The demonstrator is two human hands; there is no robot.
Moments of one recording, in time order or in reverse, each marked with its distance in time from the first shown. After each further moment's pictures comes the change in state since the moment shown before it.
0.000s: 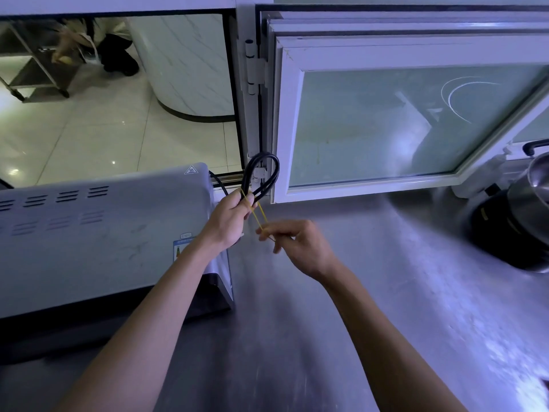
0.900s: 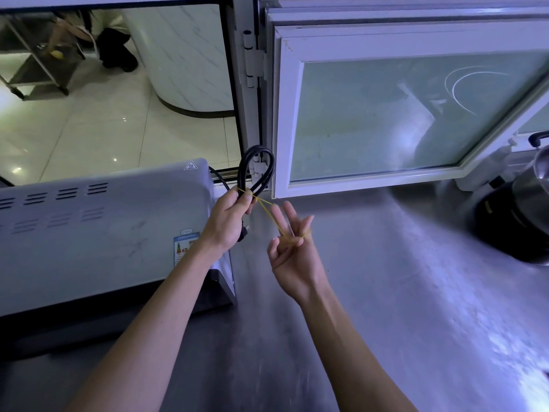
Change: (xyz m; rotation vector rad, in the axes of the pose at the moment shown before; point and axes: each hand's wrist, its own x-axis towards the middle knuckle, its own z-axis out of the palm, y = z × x) left_hand -0.011 -0.002 0.006 -0.125 0.080 0.064; right_hand -0.019 -0.004 0.036 1.577 0.157 0.413
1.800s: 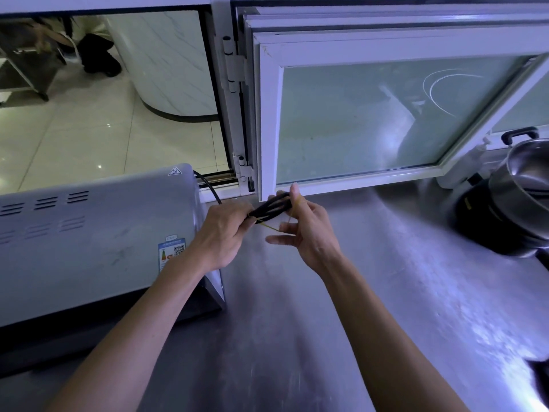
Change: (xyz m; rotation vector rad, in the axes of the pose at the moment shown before) left_hand -0.004 -0.003 0.002 0.756 -0.196 0.486; right_hand 0.006 -0.061 0.020 -0.842 0.117 -0.211
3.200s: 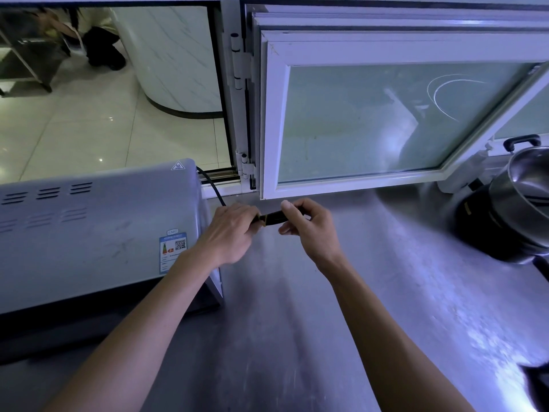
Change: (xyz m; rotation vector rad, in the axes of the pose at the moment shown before) left_hand 0.001 -0.003 0.017 0.157 -0.134 -0.110; right_hand 0.004 0.017 -0.016 -0.334 0.119 -0.213
